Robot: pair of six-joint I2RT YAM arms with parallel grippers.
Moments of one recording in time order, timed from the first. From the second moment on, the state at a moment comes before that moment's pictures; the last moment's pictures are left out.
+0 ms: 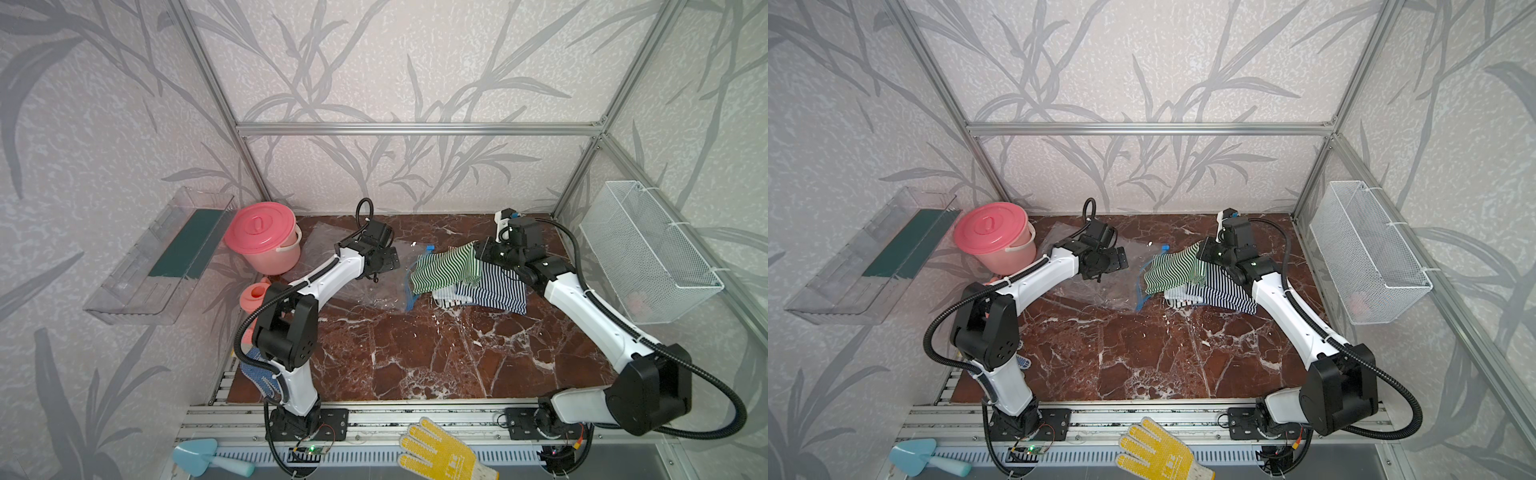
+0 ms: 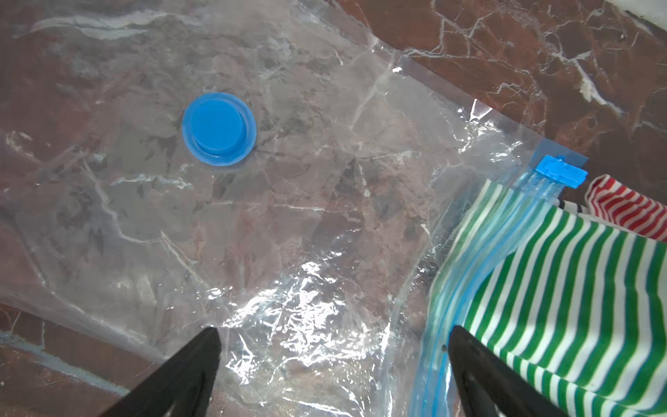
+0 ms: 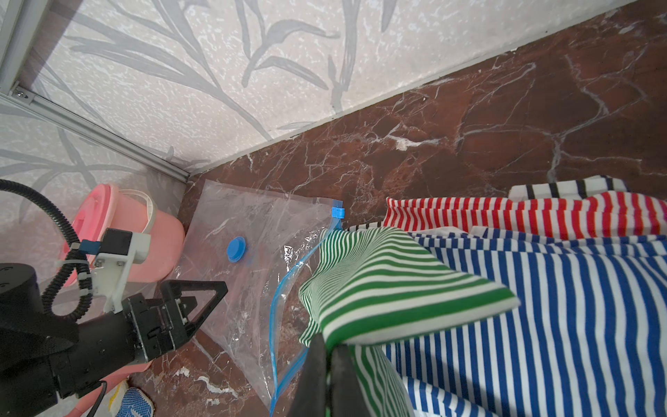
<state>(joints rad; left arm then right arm) -0.43 1.80 1.42 -0.65 -0.14 -0.65 0.31 1.39 1.16 -0.33 -0.17 0.57</state>
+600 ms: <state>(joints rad) -0.45 1.79 1.42 -0.65 -0.15 -0.64 0.31 1.44 1.30 -0.41 -0.18 0.42</state>
